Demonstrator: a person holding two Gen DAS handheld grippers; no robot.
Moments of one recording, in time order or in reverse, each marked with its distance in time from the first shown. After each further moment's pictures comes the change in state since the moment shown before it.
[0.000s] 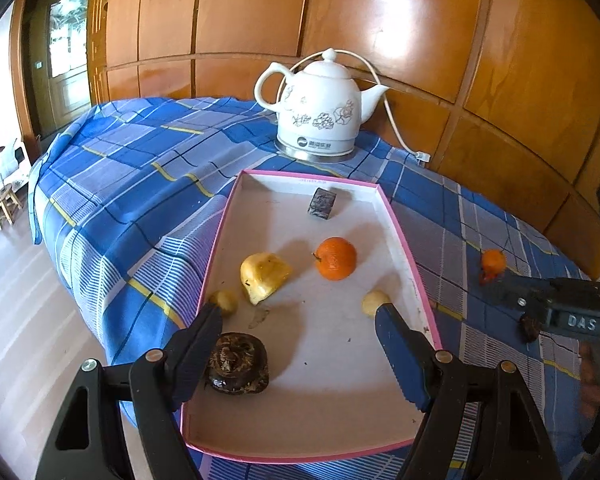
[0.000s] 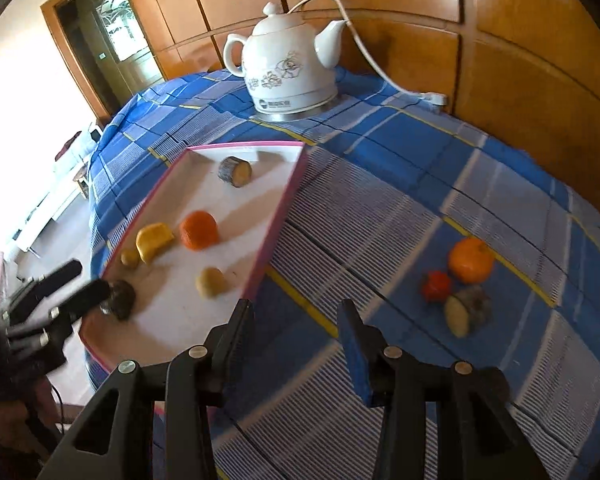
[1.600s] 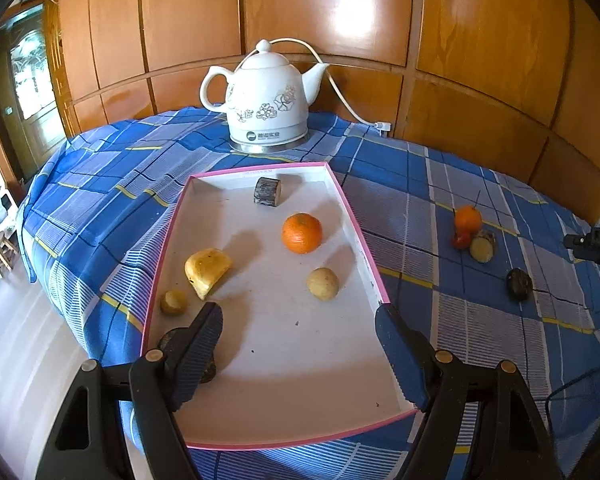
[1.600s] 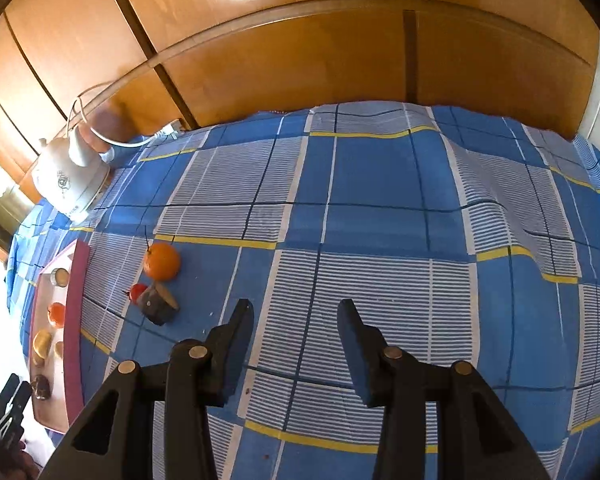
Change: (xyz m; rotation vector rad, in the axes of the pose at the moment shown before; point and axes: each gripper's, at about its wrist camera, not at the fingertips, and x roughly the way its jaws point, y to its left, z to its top) left arm 0.001 -0.055 -0.013 0.170 0.033 0.000; right arm -0.083 -0.213 -0.070 0.534 -0.079 -0.265
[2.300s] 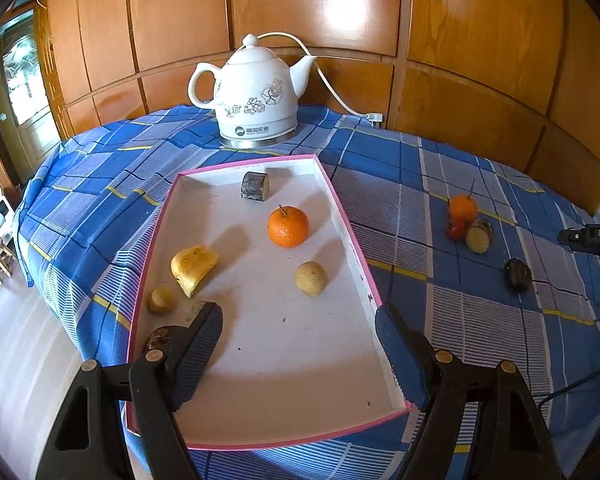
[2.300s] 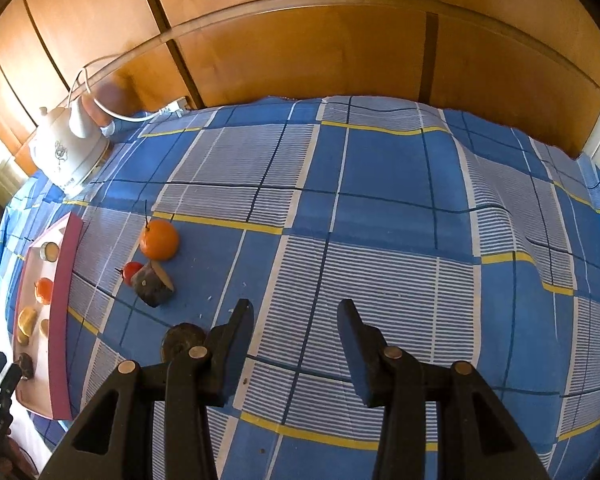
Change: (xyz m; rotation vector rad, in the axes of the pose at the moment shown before) left arm 0.006 -0.009 -0.001 0.027 0.018 -0.005; right arm 0.008 0.016 -0.004 -0.082 0.032 -0.044
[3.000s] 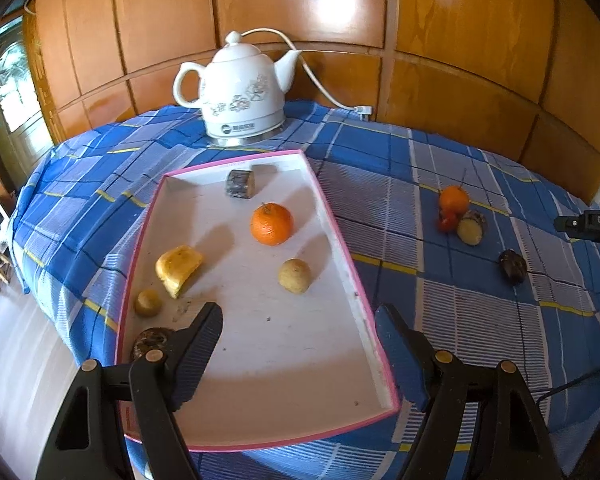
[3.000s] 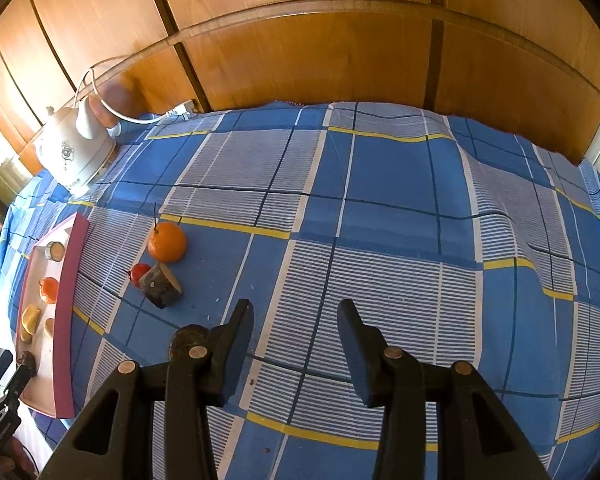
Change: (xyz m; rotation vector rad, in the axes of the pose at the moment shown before) left arm 0.004 -0.014 0.003 0.038 0.018 -0.021; right arm -0.005 0.002 0.001 -0.010 -0.016 0.010
